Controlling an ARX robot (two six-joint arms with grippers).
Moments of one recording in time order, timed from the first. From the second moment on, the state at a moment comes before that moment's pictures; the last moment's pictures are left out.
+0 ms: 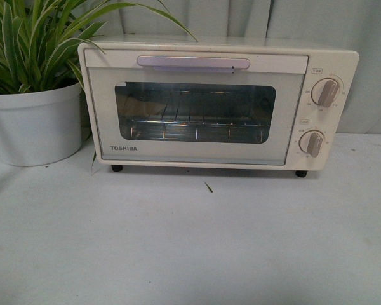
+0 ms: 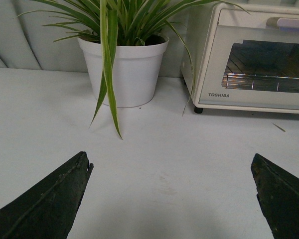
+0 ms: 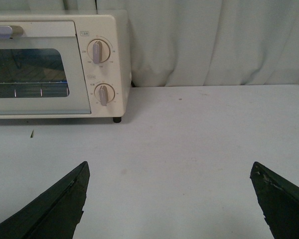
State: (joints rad) left arm 0.00 0.00 0.01 0.00 0.00 -0.01; right arm 0.00 0.00 0.01 0.00 0.00 0.00
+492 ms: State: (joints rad) left arm 0.00 0.00 0.01 0.00 0.00 -0.01; right arm 0.00 0.00 0.01 0.00 0.00 0.00
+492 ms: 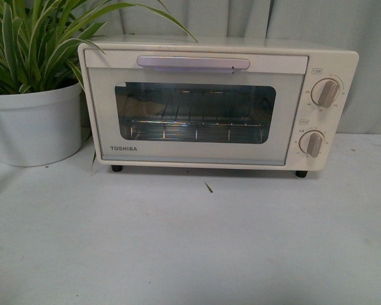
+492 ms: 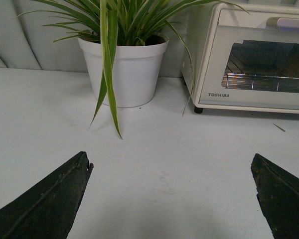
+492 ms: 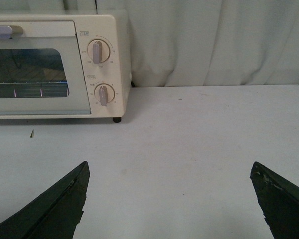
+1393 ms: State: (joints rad) left arm -0.40 1.43 0.46 0.54 -0.17 -0.94; right arm 0.00 0.00 0.01 0.00 0.00 0.00
